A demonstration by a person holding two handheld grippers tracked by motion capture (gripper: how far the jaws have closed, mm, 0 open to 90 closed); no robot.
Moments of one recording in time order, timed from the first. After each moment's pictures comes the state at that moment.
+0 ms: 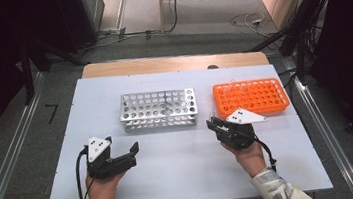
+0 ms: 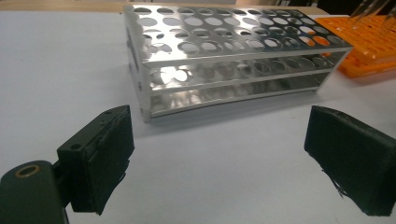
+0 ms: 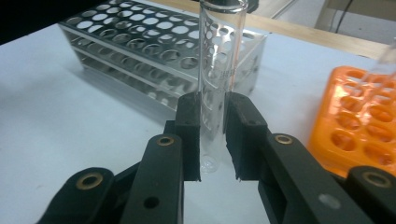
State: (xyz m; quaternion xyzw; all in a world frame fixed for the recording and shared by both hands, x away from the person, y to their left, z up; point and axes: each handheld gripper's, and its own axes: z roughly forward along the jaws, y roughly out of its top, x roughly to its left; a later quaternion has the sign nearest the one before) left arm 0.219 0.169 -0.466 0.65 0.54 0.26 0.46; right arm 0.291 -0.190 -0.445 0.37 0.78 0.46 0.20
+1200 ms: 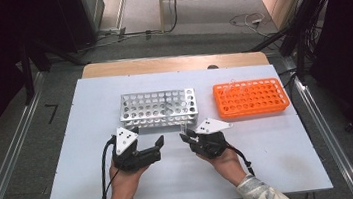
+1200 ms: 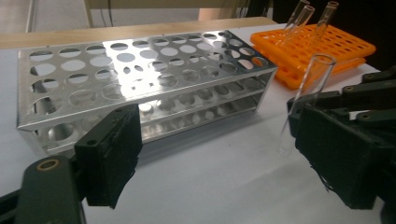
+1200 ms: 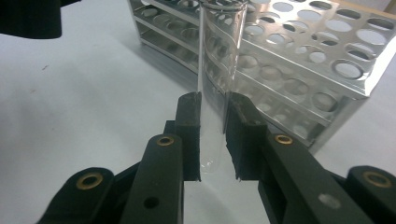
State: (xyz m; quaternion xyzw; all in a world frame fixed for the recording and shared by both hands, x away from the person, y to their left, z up) left arm 0.233 0.113 -0.448 0.68 0.48 0.25 0.50; right arm 0.285 -0.125 -0.466 0.31 0.82 0.45 0.16
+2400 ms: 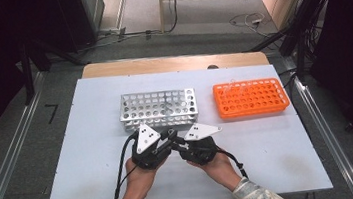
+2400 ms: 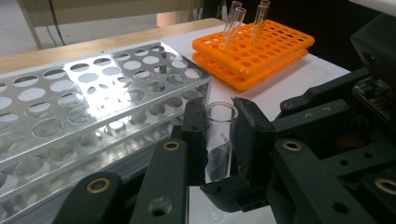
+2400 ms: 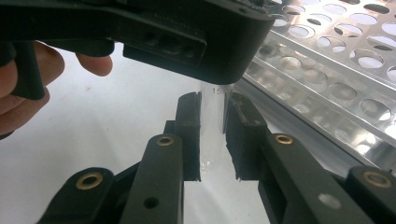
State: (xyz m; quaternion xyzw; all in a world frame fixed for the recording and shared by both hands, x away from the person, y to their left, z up) left arm 0.240 0.074 -0.442 0.72 0.40 0.22 0.52; right arm 0.273 -0.103 -0.463 0.26 0.84 0.46 0.12
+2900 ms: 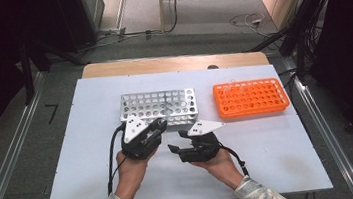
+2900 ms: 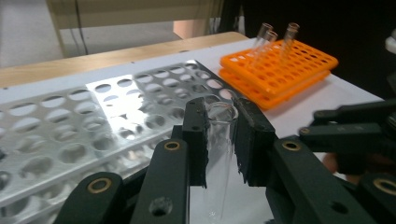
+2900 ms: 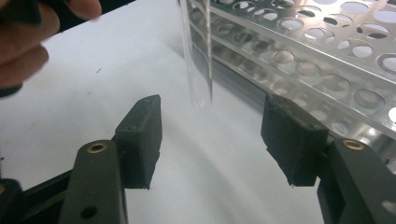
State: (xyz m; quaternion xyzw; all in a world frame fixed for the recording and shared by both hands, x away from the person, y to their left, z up) left arm 0.256 0.103 -0.424 0.69 0.44 0.24 0.52; right arm 0.281 -0.111 -0.461 0.28 0.84 0.46 0.10
